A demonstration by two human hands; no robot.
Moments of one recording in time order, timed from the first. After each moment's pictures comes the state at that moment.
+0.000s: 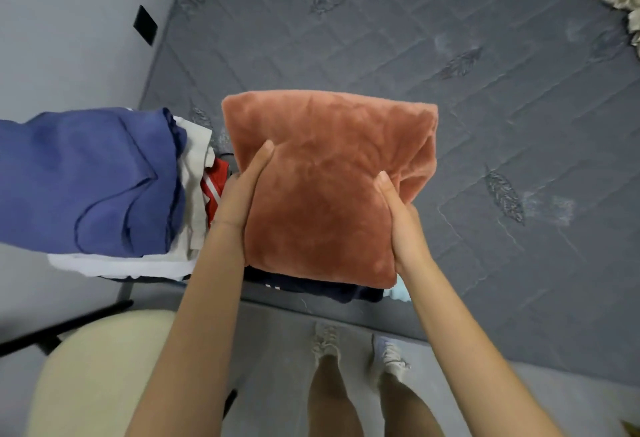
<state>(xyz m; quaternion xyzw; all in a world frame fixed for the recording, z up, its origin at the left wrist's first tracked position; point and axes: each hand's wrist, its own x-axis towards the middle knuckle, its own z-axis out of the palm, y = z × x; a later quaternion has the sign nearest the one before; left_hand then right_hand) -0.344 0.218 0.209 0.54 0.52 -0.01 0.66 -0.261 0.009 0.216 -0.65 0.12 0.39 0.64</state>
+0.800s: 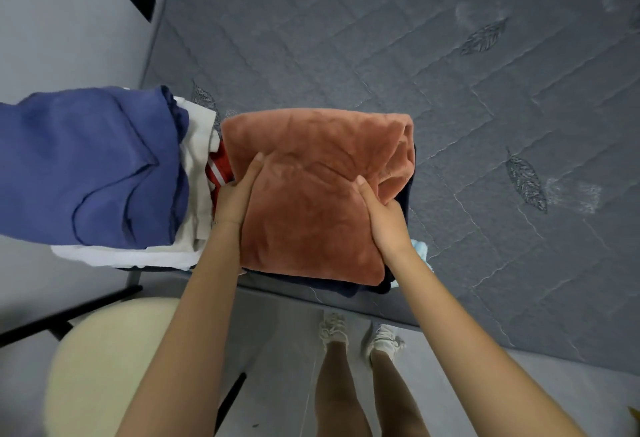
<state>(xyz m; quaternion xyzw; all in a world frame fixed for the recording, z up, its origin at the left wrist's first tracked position) -0.369 0.236 0.167 0.56 0.62 -0.02 0.55 -0.280 0.037 0.154 -0.73 0.11 0.40 0.55</state>
